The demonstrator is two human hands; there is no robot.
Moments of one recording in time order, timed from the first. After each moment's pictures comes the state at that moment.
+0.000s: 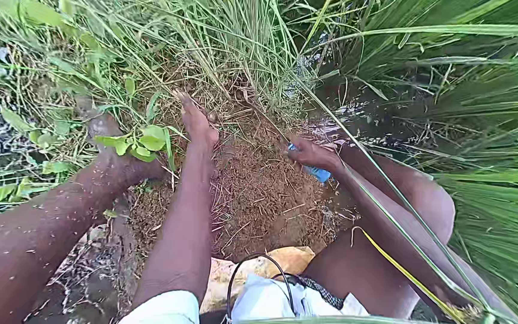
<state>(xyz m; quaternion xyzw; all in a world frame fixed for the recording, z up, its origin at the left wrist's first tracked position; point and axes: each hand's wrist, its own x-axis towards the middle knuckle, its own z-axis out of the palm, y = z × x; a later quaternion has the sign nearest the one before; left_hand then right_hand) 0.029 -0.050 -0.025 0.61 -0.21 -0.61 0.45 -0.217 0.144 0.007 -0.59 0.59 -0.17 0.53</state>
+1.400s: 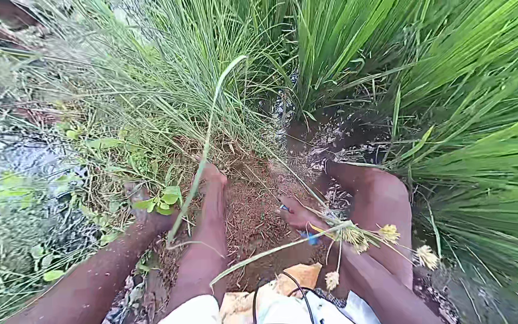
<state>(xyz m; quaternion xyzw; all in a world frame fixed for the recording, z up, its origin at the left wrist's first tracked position) -0.010 -0.018 -0.001 0.64 -0.31 -0.57 0.41 -0.142 0.244 0.068 -0.40 0.68 -0.23 0.57</state>
